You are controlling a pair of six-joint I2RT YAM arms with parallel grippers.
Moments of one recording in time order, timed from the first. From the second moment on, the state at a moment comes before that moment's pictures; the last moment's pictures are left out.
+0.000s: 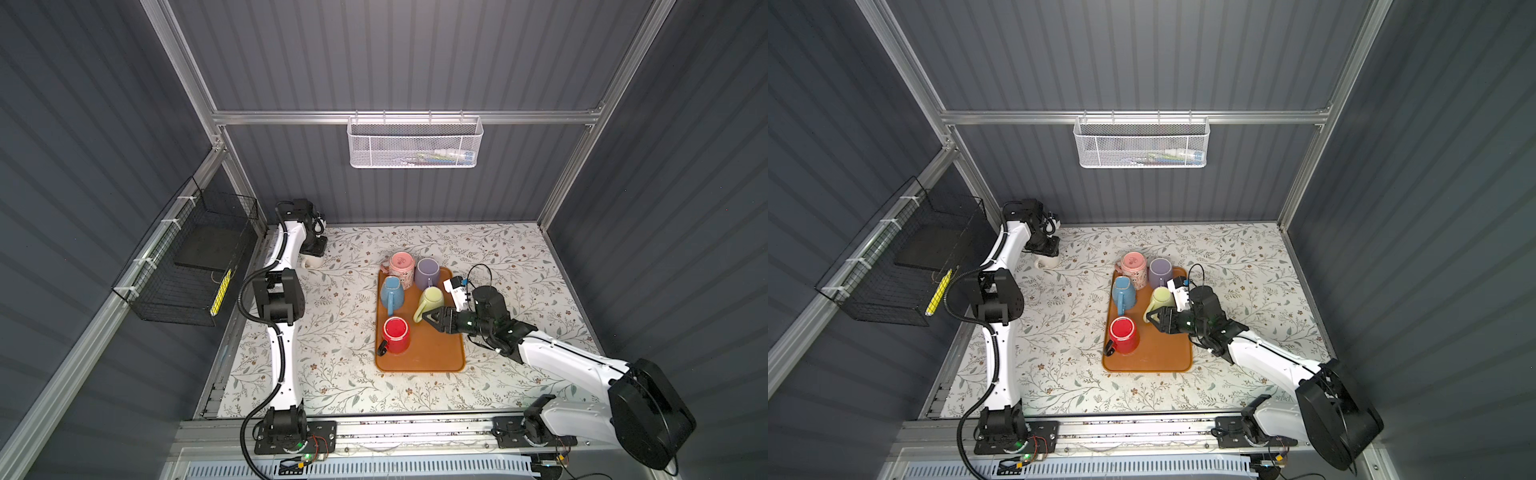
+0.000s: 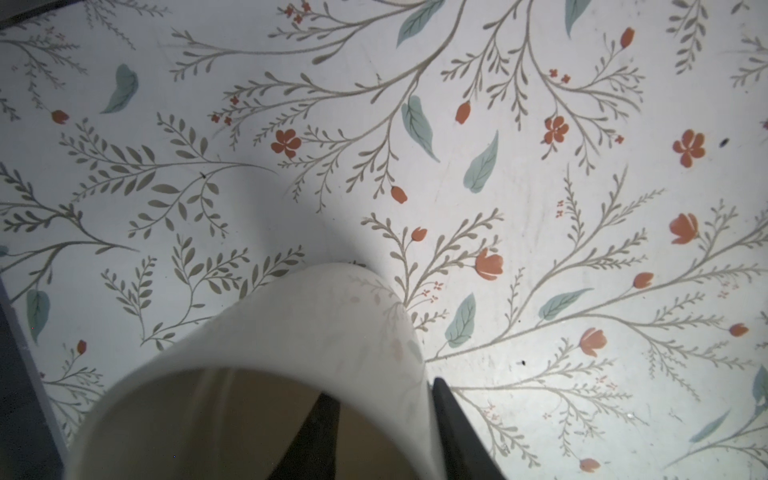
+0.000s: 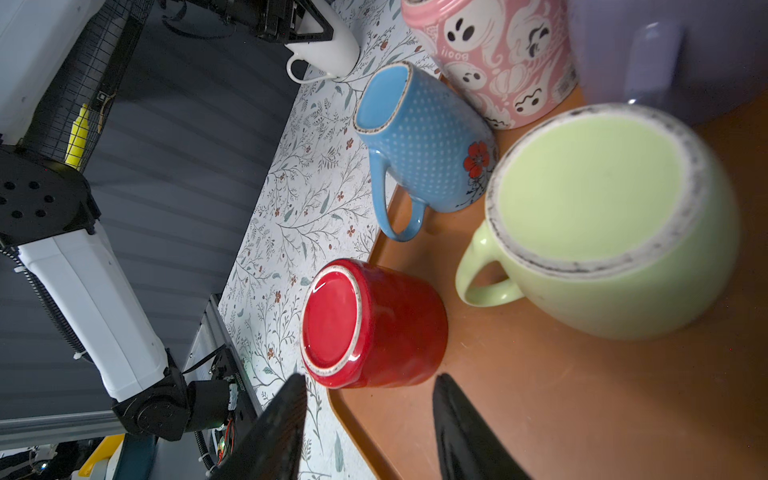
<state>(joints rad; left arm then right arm) 0.00 2.47 2.40 -1.13 0.05 0.26 0.58 1.24 0.57 0.15 -0.45 0.62</state>
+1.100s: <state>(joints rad) -0.04 2.20 2.33 -1.06 0.06 0.20 0.58 1.19 0.58 0.09 -0.42 0.61</state>
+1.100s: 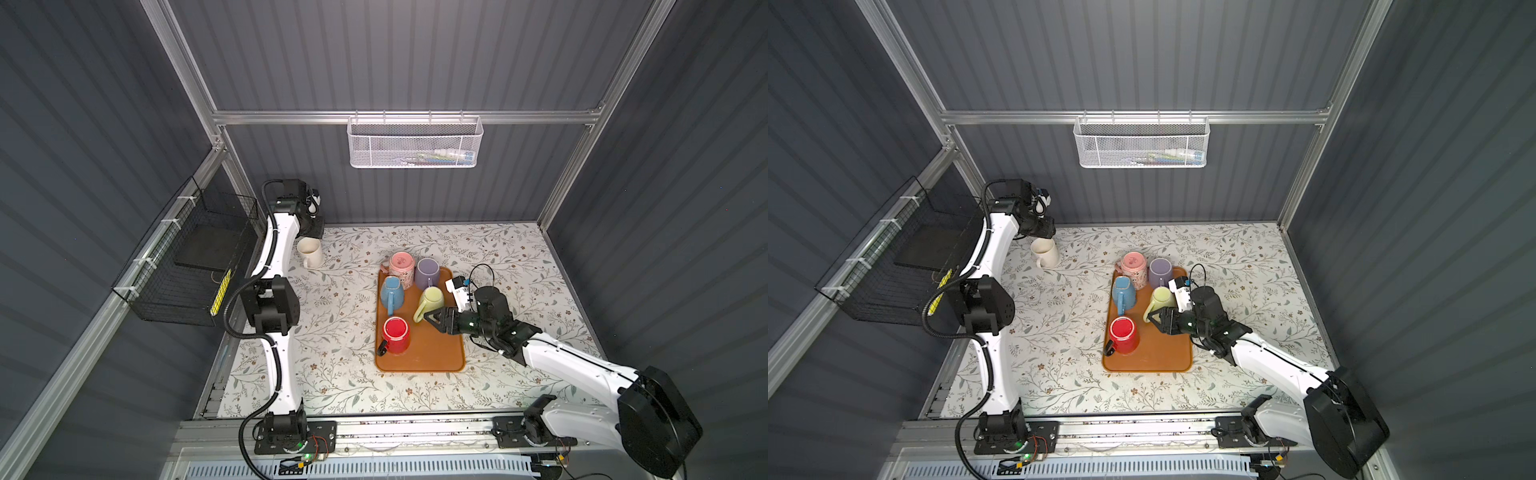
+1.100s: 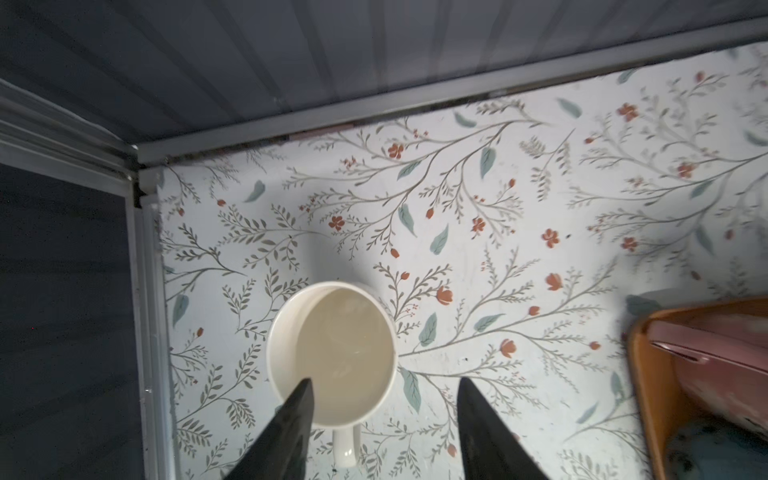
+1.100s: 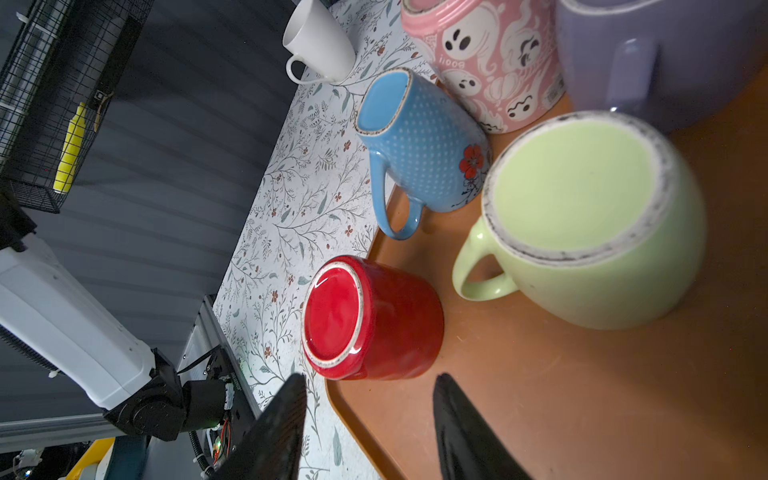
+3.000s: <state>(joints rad) -0.79 1.31 0.91 -0.73 0.12 -0.13 0.39 1.07 0.75 -0.24 -0.31 0.33</state>
